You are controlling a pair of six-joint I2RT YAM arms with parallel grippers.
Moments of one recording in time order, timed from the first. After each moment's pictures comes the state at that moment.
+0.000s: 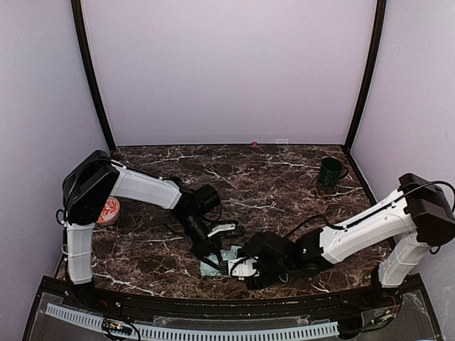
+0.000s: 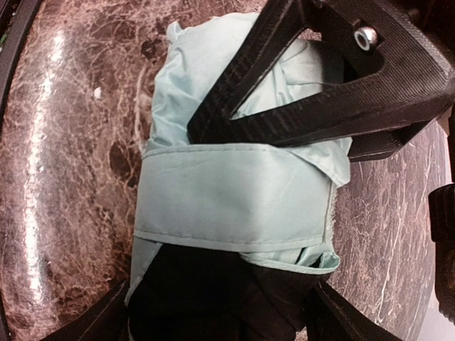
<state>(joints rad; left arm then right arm) -0.85 2.07 1.27 -0.72 0.85 0.54 1.34 1.64 0.77 -0.06 0.27 -0.54</state>
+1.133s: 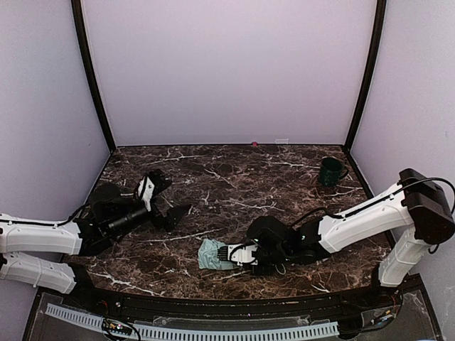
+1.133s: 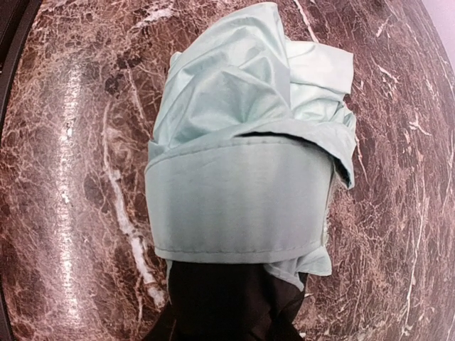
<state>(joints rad) -0.79 1.11 0.39 0.55 0.06 0.19 1.24 1.65 0.80 -0.06 0.09 -0.47</state>
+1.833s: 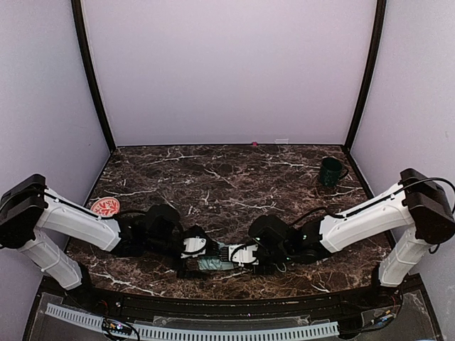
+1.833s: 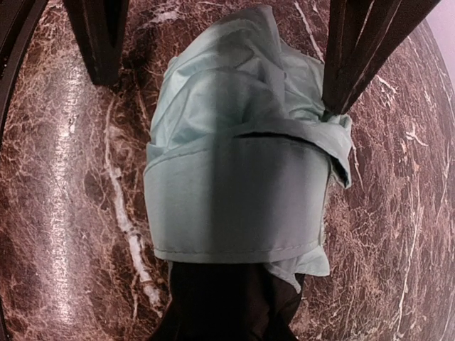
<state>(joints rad) -0.98 1.47 0.53 0.23 0.35 0.61 1.22 1.64 0.79 -0.04 0.07 -0.52</state>
